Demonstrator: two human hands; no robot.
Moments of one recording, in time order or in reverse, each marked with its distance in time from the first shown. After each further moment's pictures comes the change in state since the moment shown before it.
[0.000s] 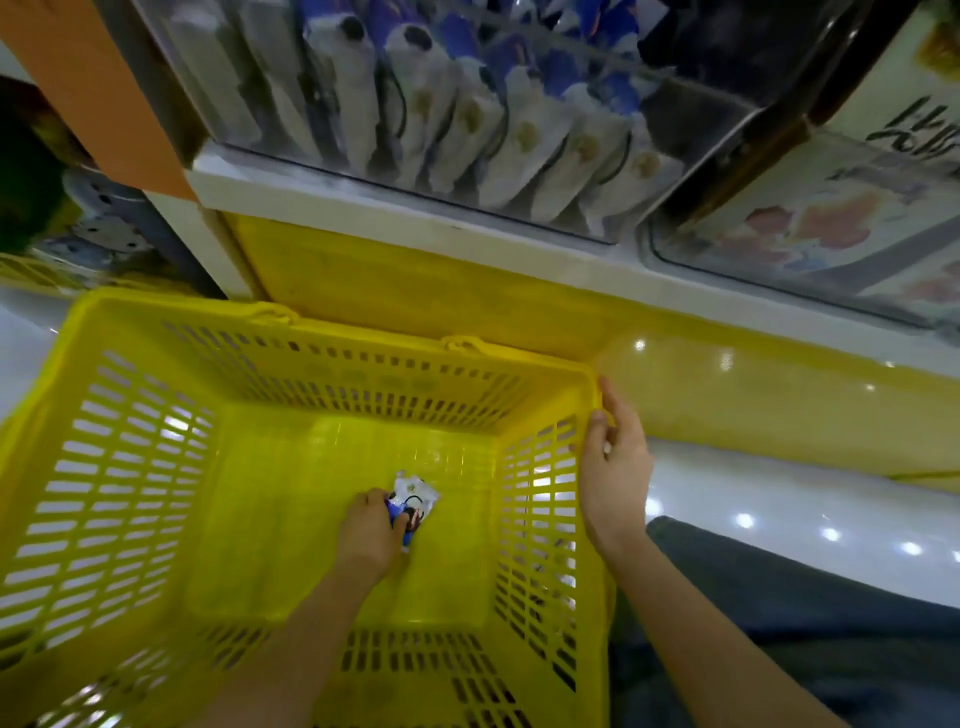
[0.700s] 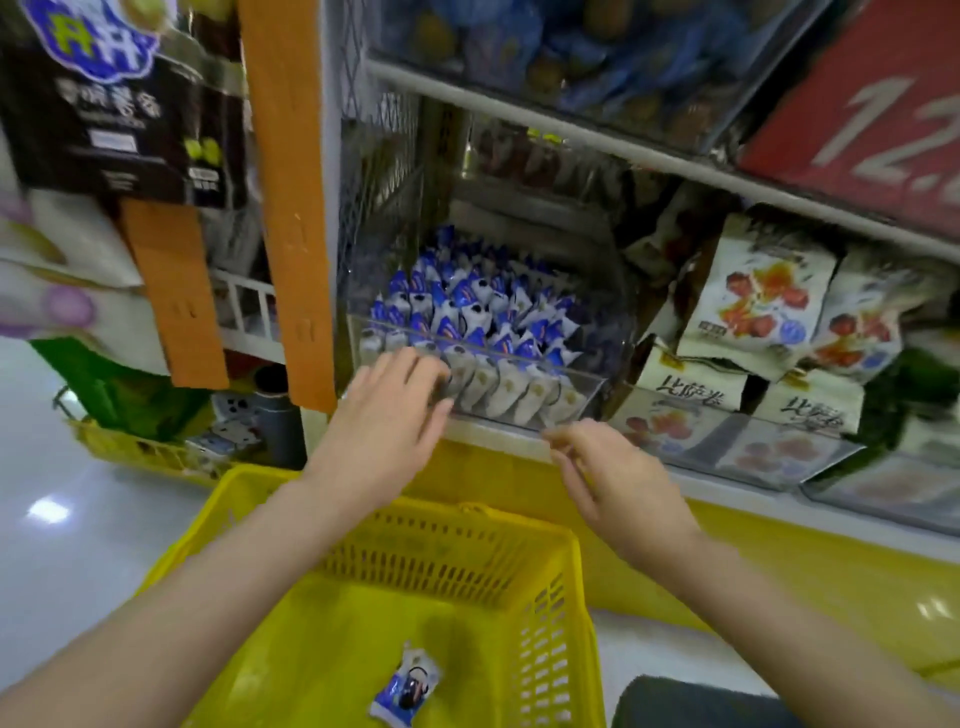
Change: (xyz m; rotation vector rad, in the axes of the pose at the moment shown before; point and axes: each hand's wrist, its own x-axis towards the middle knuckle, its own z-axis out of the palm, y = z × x) left_hand -0.156 0.143 -0.297 0.190 0.874 0.882; right_hand 0.009 -0.189 -0.089 -0.647 -0.218 -0.952
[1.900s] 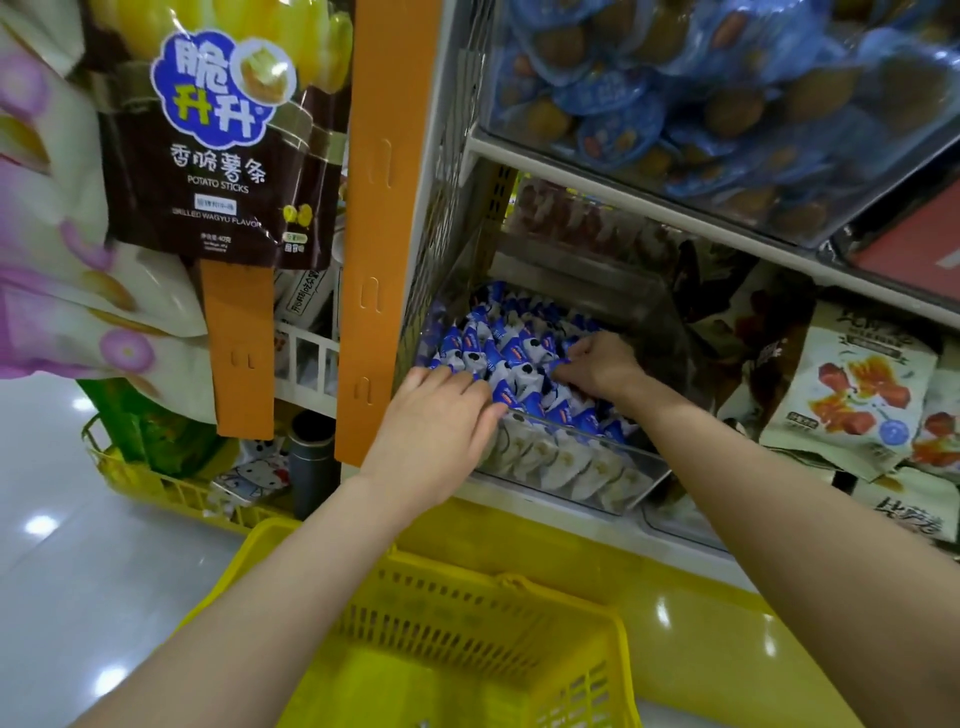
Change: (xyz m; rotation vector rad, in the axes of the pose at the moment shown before) left_hand 0.047 -0.036 -0.003 0.153 -0.010 -0.011; right_hand 0.207 0.026 0.014 0.301 -0.117 0.625
